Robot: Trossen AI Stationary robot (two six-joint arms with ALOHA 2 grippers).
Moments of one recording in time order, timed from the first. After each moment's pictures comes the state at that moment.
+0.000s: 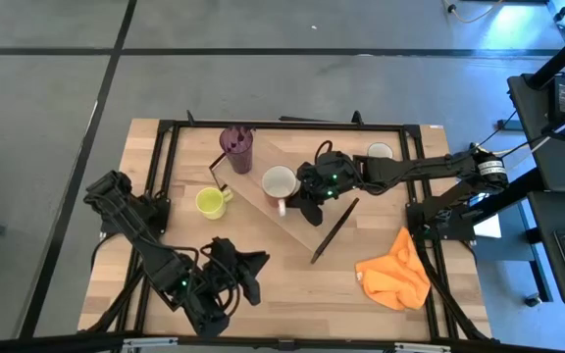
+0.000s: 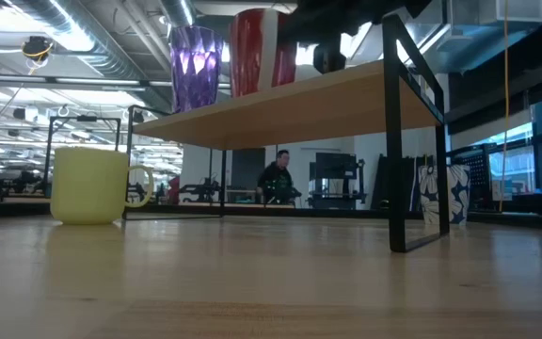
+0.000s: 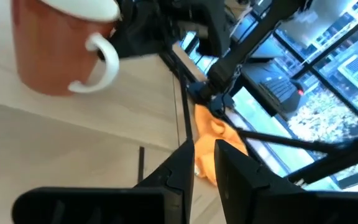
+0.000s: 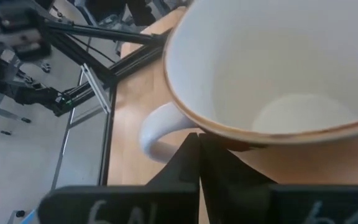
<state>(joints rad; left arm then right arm) -0.77 1.74 1.66 -0.84 -1.16 -1.56 -0.04 1.52 1.15 -0.13 -0.25 0.49</state>
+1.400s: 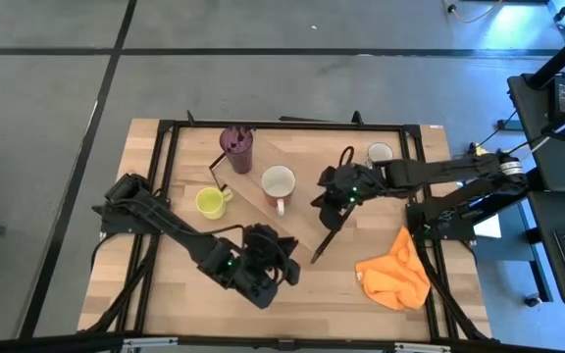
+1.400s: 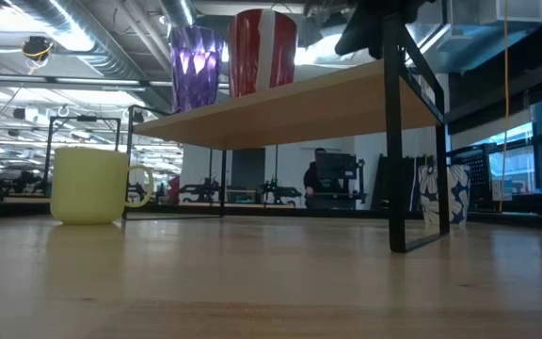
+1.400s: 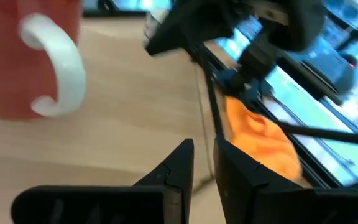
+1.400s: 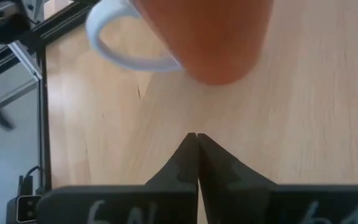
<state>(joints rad) -0.55 1.86 1.66 -0.64 -1.00 -1.28 0.07 1.35 1.15 -0.54 0.04 0.52</state>
